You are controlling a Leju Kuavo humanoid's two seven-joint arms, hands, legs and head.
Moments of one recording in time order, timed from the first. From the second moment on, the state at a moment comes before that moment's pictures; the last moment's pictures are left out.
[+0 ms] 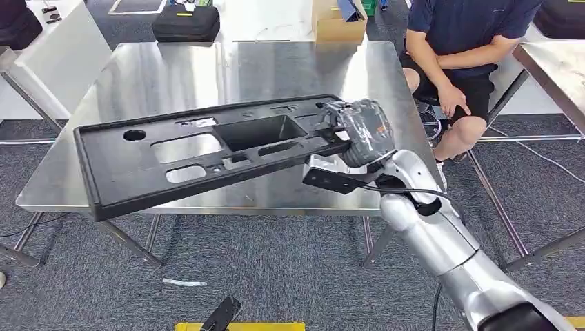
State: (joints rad) left arm -0.20 -0.06 -0.58 -0.34 0.05 0.13 -0.31; right arm -0.76 -0.20 0.69 -1.29 0.80 -0.26 -0.03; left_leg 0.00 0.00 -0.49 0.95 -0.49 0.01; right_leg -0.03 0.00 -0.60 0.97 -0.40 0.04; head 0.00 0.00
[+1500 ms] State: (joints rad) left arm -0.26 -0.12 -0.63 -0.34 -0.02 0.06 -0.26; right arm -1.02 0.15 1.03 -0.81 1.18 -0.09 0.16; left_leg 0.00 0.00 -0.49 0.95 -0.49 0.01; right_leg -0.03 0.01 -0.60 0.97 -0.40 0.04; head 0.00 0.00
